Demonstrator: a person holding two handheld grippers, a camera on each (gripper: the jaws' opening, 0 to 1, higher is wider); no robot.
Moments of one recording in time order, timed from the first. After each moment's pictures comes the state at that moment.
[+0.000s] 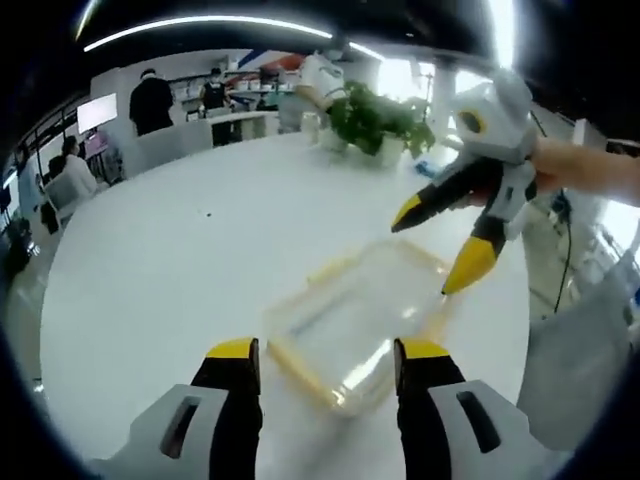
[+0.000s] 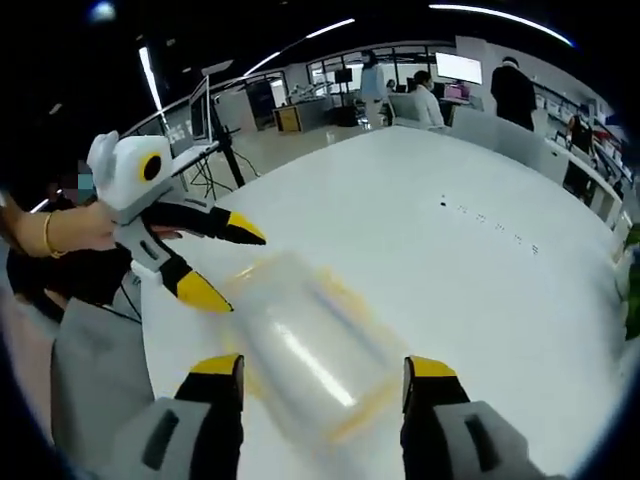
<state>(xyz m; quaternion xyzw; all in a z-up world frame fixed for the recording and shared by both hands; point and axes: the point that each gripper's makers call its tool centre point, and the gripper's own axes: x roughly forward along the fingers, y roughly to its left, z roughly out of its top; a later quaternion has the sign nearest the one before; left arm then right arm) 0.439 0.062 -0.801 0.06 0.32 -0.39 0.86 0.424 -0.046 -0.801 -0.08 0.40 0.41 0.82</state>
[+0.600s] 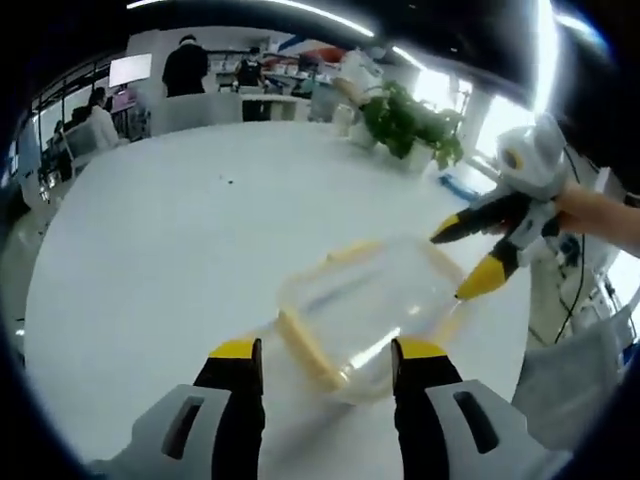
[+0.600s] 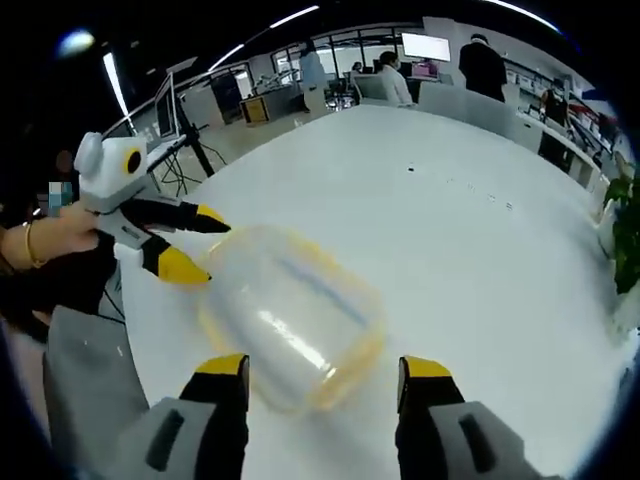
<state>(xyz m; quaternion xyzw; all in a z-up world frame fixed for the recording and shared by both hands) 0.440 0.074 -0.813 0.01 0.36 -0.35 0.87 0.418 -0.069 -0.820 -0.06 0.44 0.34 0.83</state>
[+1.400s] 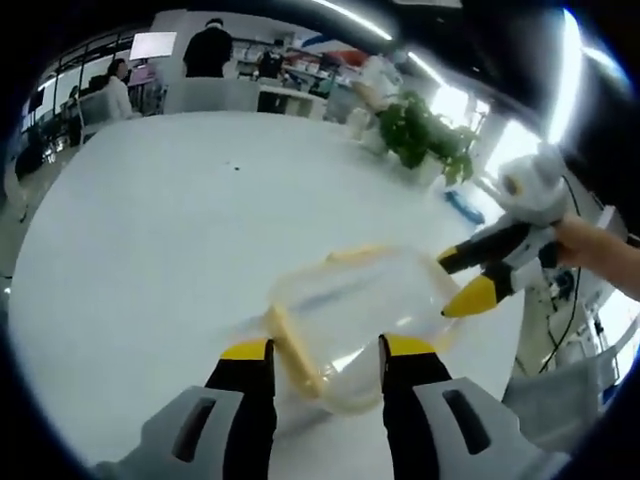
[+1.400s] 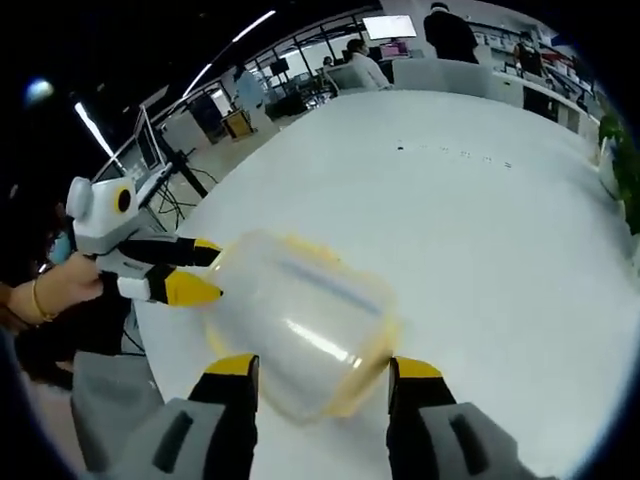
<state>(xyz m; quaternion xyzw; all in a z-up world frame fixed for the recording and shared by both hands) 0.439 0.064 -0.819 -0.07 0.39 -0.32 0.86 0.417 -0.058 -0.825 0.02 0.48 0.33 0.81</state>
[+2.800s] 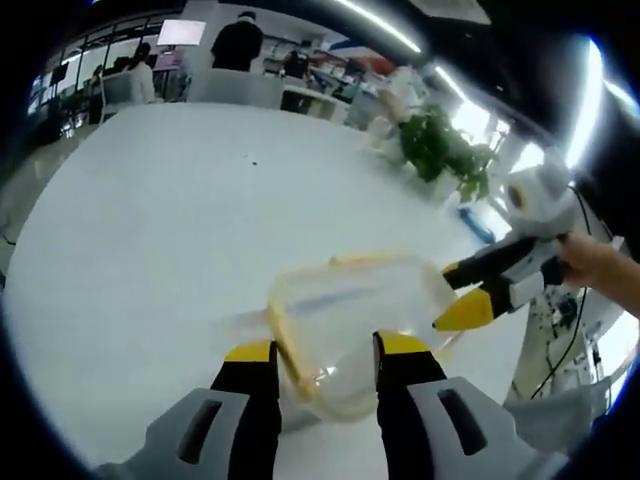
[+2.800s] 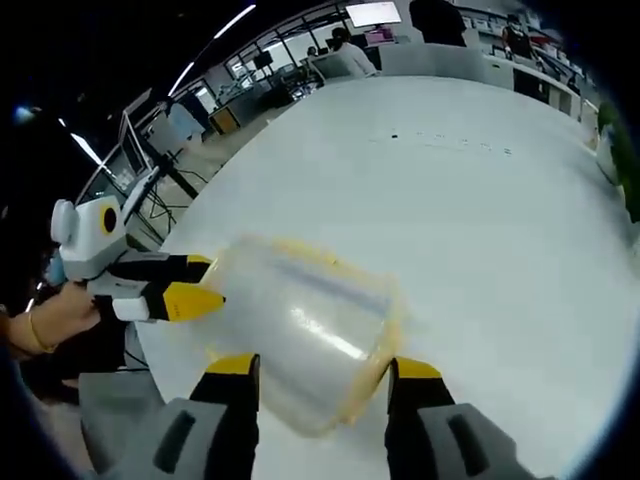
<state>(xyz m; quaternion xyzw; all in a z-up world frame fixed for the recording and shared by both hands) 0.441 0.067 -0.820 -0.09 0.38 -0.29 0.87 0.424 -0.047 -0.828 0.04 0.50 0.31 0.81</state>
